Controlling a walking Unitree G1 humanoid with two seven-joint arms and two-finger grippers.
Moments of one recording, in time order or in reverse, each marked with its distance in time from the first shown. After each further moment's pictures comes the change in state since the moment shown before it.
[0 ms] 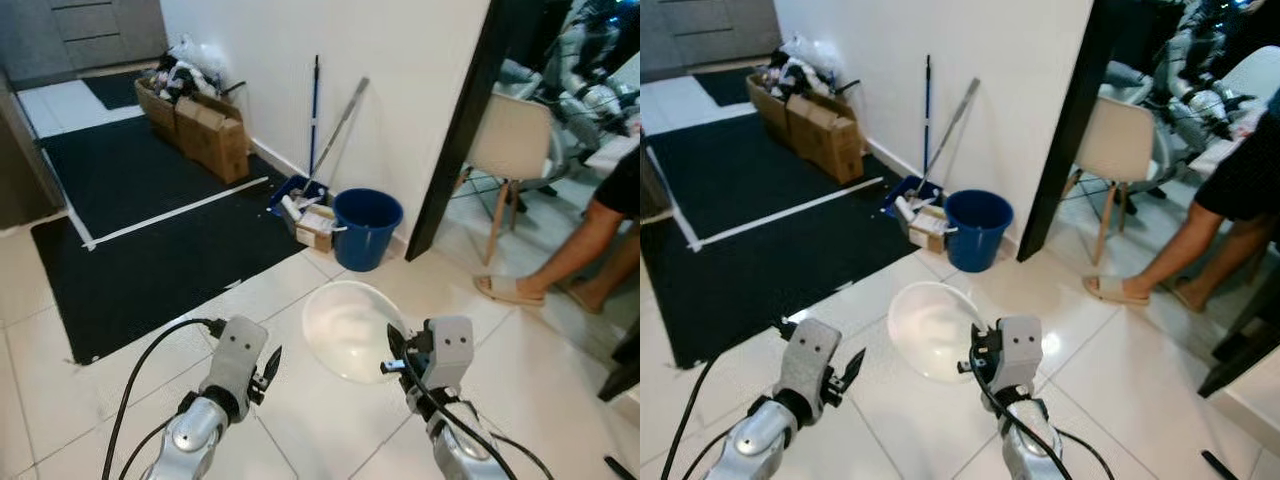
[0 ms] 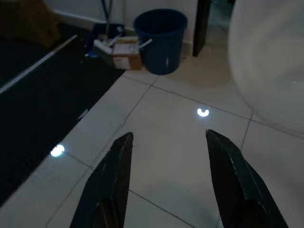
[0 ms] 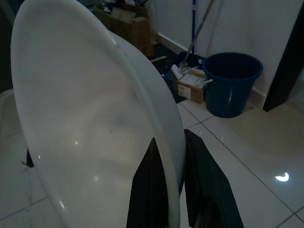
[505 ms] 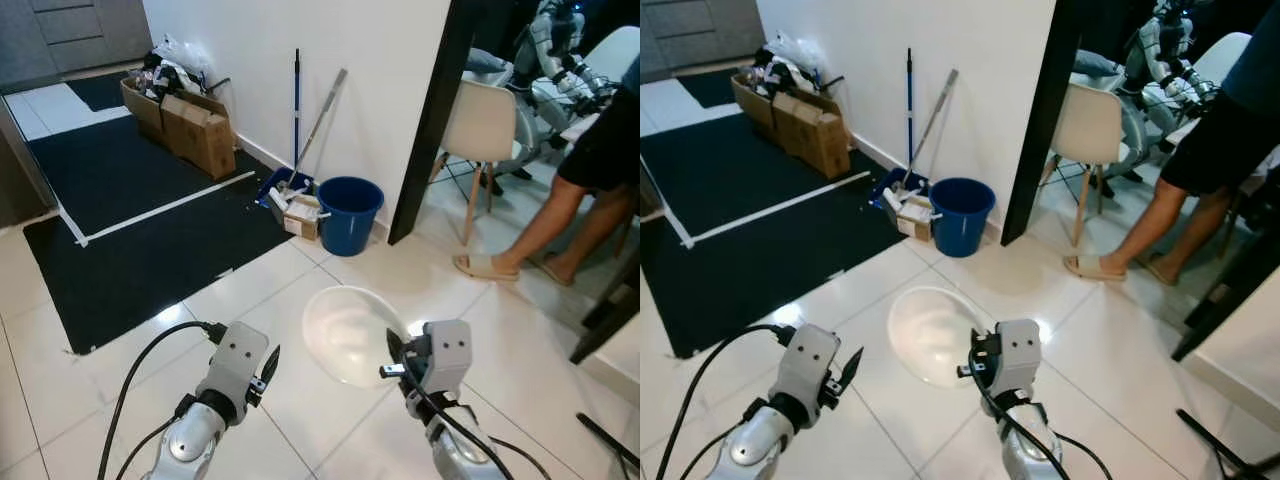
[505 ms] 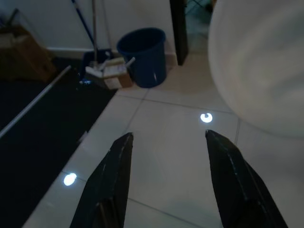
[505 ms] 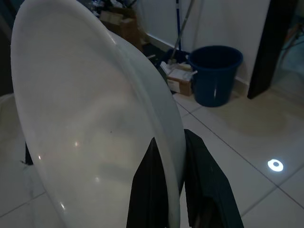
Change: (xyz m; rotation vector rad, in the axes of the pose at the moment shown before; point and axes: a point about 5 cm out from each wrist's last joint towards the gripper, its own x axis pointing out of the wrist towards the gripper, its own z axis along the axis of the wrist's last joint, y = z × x) left arm -0.006 -0.002 0.002 0.112 -0.077 0.010; right arm -0.001 0.002 -0.004 -0.001 0.016 0.004
